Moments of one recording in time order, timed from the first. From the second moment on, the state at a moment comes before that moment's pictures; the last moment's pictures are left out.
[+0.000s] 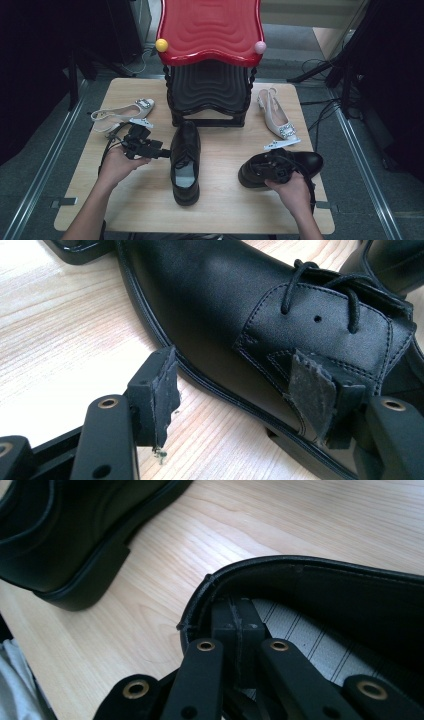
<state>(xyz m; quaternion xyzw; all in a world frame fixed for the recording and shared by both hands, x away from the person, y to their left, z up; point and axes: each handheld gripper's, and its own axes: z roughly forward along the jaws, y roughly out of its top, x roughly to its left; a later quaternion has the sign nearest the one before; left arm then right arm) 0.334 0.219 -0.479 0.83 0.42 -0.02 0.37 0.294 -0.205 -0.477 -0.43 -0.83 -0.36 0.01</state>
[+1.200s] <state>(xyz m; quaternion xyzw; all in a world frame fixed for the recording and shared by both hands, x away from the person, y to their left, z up) 0.321 0.229 -0.478 0.82 0.43 0.00 0.37 0.269 -0.116 -0.482 -0.31 -0.88 -0.36 0.07</state>
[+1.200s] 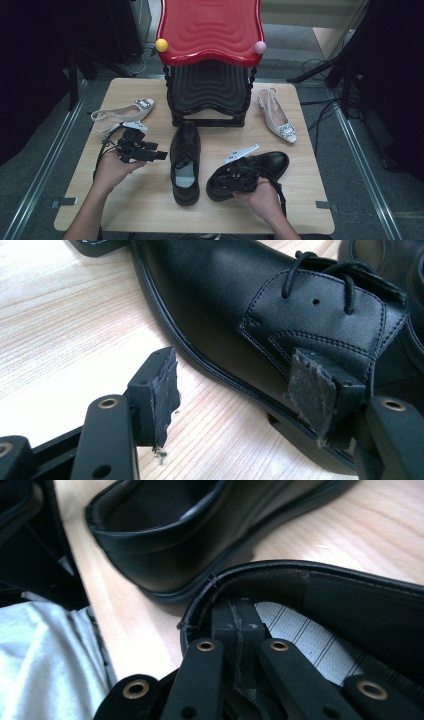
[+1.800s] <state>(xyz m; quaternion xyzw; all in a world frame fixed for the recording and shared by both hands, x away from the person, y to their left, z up) 0.335 0.219 -0.479 0.83 0.42 0.00 0.37 0.264 -0.175 -0.453 -0.36 -0.84 -0.41 0.00</state>
